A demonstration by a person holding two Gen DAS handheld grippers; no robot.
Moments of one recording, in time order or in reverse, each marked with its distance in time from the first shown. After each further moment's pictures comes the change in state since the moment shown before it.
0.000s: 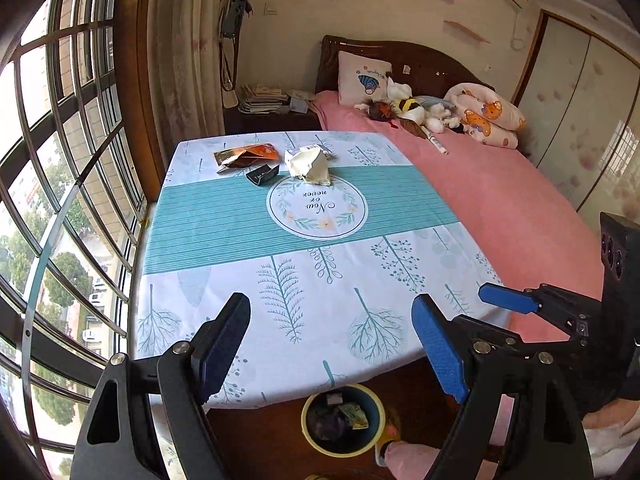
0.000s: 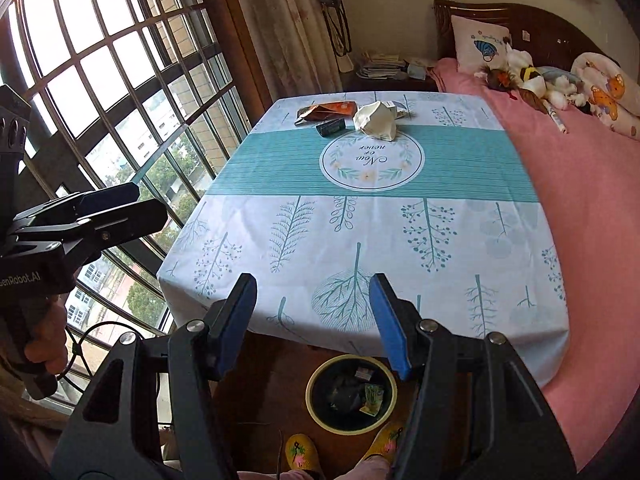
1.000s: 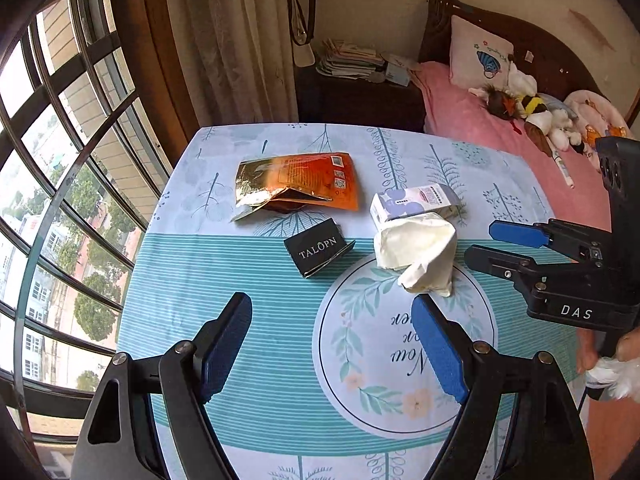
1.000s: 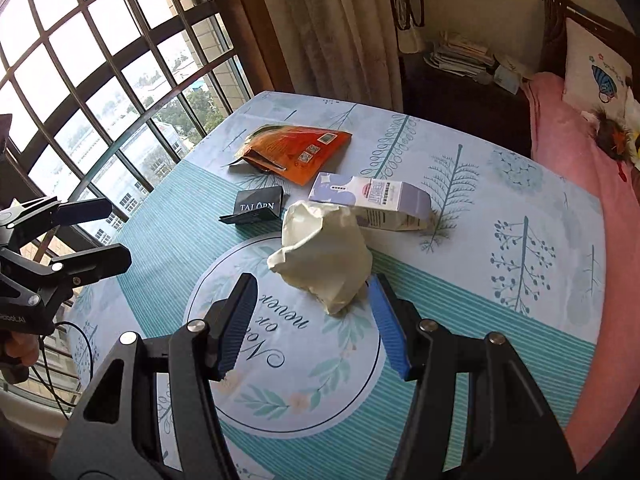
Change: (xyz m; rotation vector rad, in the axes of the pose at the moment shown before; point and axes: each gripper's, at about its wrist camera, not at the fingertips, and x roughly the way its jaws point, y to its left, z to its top) left arm 0.327 0.069 0.226 -0.213 0.162 0.307; right arm 0.370 -0.188 0.297 -0.231 0.186 0.271
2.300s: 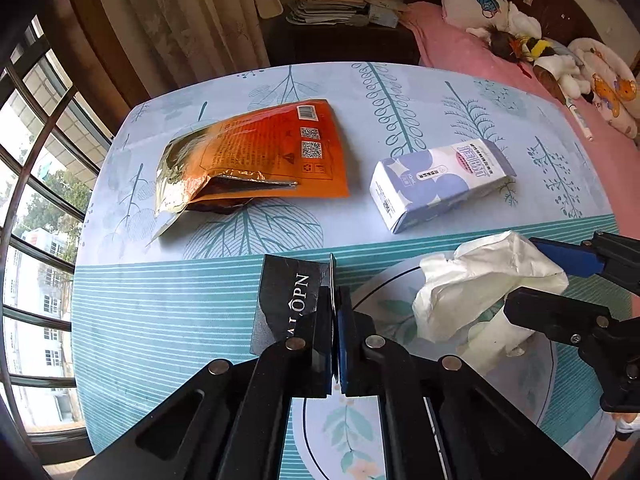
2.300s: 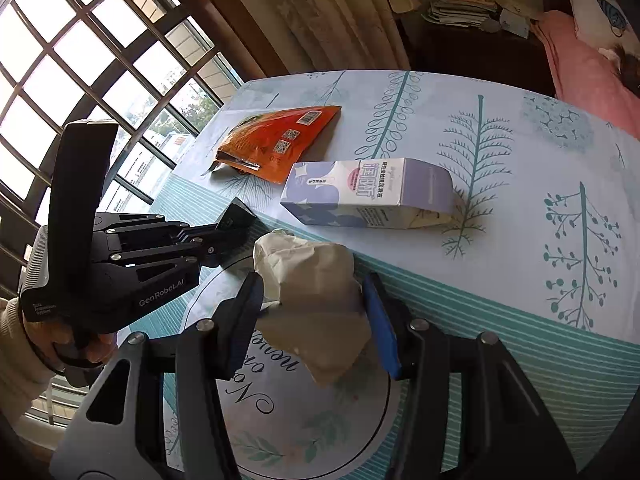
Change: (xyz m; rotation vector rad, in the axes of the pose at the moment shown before) left arm 0.135 -0.024 0.030 0.104 0.166 -0.004; right arm 0.054 -0.025 -0.011 0.141 0.051 0.101
